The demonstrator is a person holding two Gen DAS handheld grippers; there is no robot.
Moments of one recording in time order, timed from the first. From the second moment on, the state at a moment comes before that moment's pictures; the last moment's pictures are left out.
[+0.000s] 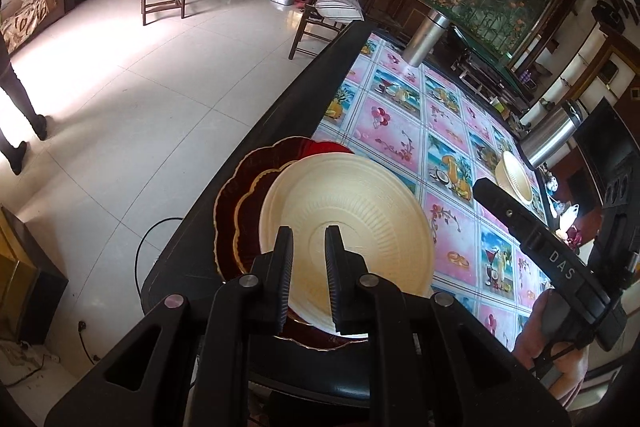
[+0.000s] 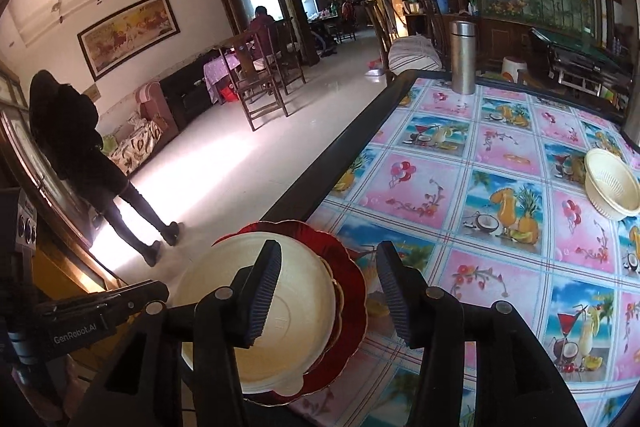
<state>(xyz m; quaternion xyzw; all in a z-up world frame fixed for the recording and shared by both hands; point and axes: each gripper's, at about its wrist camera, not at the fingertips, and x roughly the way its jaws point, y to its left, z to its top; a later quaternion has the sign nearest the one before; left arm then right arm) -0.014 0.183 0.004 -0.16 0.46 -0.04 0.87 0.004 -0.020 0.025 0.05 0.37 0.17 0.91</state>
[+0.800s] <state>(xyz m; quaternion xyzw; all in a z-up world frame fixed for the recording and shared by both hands) 0.038 -0.082 -0.035 0.00 0.55 -0.22 0.80 0.014 -0.267 -0.022 0.22 0.40 0.01 0.89</state>
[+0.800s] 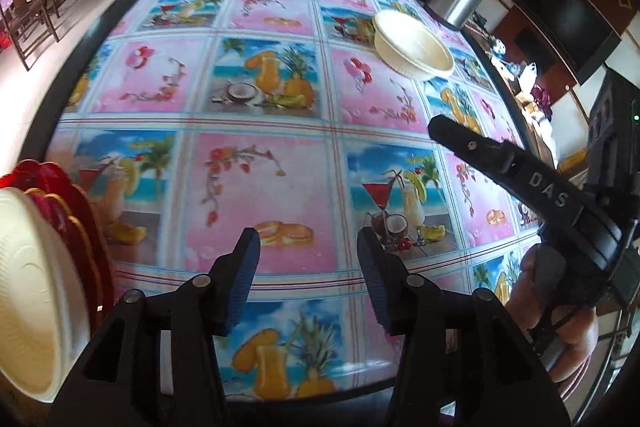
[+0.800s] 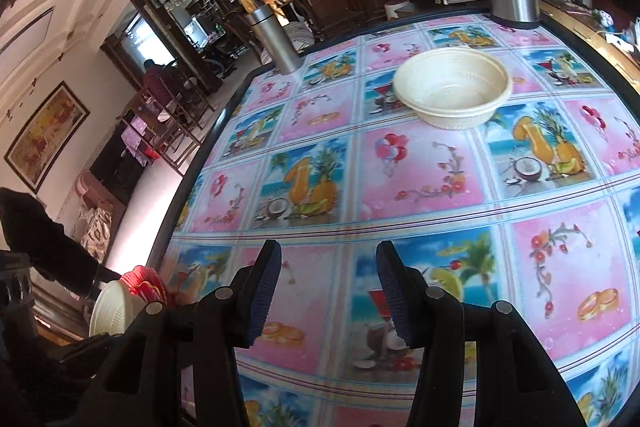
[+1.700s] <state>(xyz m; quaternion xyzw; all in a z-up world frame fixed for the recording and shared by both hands) 0.243 -0.224 -0.050 -0.11 0.58 -0.23 0.77 0.141 -0.496 -0.034 0.38 0.41 -0.10 0.82</state>
